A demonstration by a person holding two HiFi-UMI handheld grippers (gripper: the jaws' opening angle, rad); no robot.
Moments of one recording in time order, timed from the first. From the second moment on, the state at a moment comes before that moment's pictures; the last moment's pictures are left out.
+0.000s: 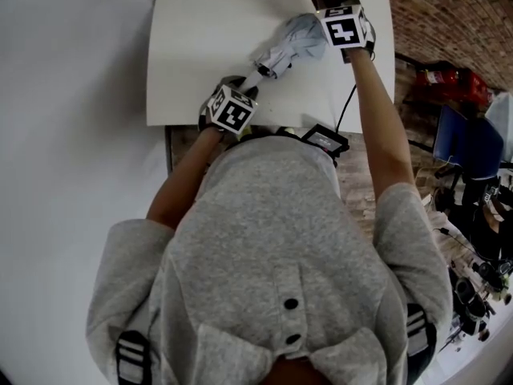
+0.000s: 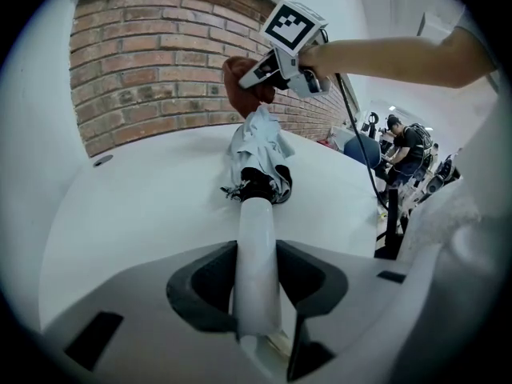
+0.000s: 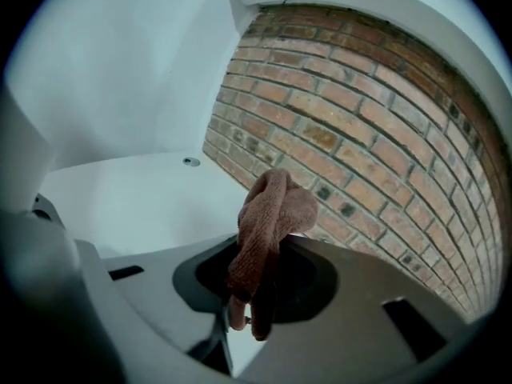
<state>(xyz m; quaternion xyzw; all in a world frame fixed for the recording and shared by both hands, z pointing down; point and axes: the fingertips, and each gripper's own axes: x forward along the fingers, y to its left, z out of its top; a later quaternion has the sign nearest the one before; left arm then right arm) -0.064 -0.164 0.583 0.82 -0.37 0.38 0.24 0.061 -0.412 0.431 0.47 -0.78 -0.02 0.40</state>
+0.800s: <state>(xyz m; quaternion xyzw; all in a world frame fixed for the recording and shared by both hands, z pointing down) -0.065 -0.163 0.578 0.81 -0.37 0.38 0.24 -0.023 -0.347 0.506 0.31 -0.82 0.01 0.49</state>
